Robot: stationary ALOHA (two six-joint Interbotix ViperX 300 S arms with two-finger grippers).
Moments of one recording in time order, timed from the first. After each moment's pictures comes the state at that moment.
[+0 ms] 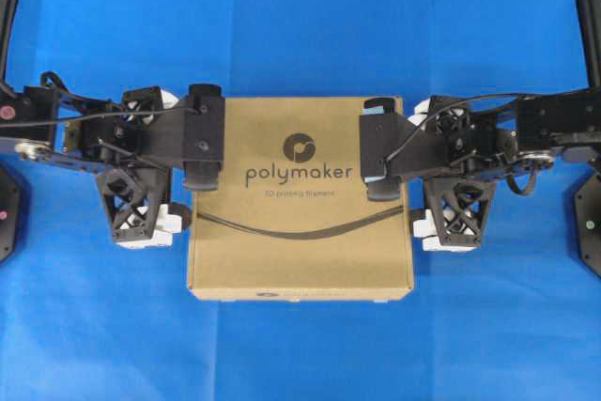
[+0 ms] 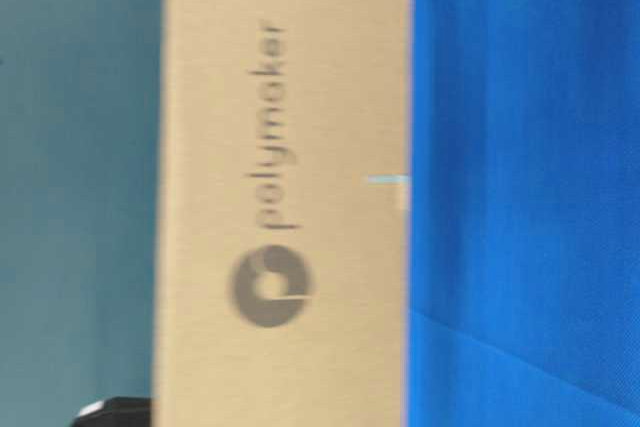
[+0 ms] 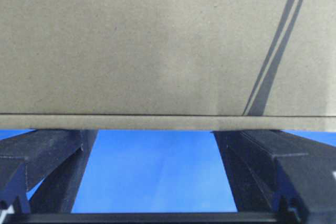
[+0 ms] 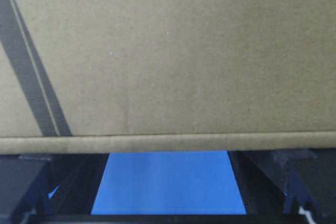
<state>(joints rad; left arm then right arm) 0.03 -0.30 0.51 0.02 0.74 -0.01 -0.02 -0.22 0.51 0.03 0.88 -0.05</state>
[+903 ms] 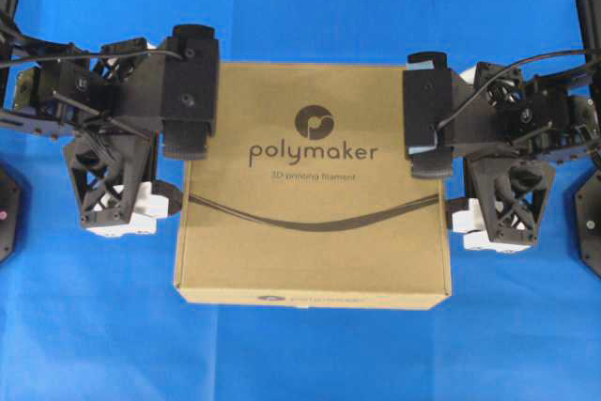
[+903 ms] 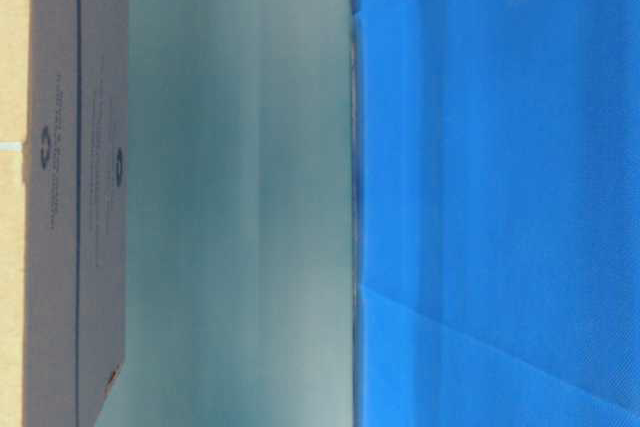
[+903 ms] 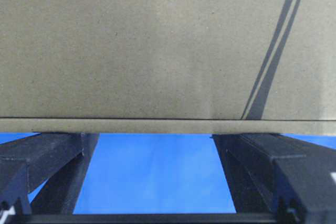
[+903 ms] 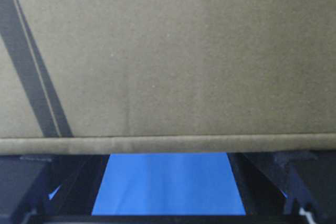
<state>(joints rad) 0.01 -0.30 0.20 0.02 1.00 0.00 0.02 -0.33 0.32 0.03 1.11 0.03</state>
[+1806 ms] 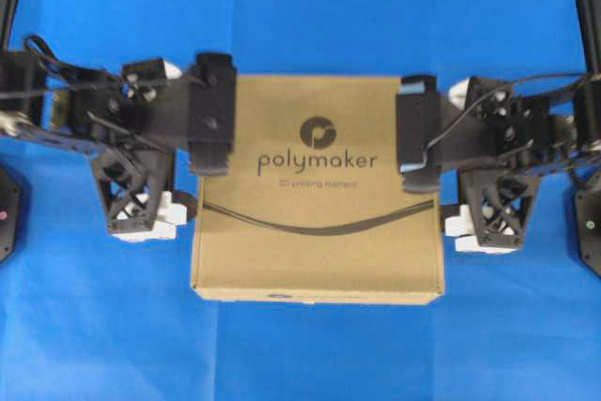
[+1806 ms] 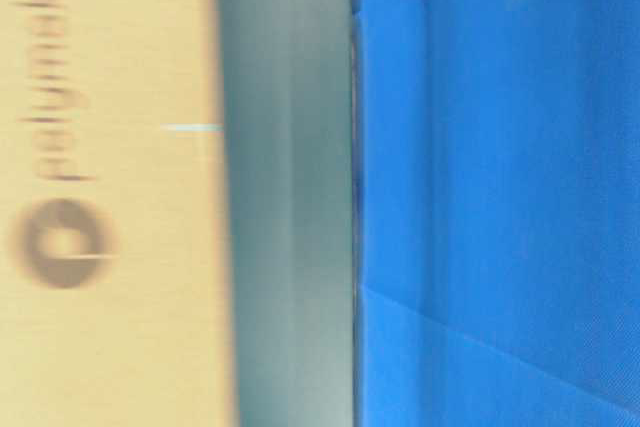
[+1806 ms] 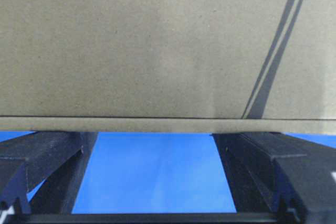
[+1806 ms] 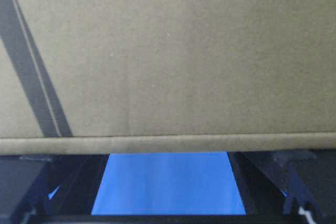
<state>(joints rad) 0.02 -0.26 0.34 0.03 0.88 0.00 0.02 -0.31 0.47 -0.01 0.98 0.03</state>
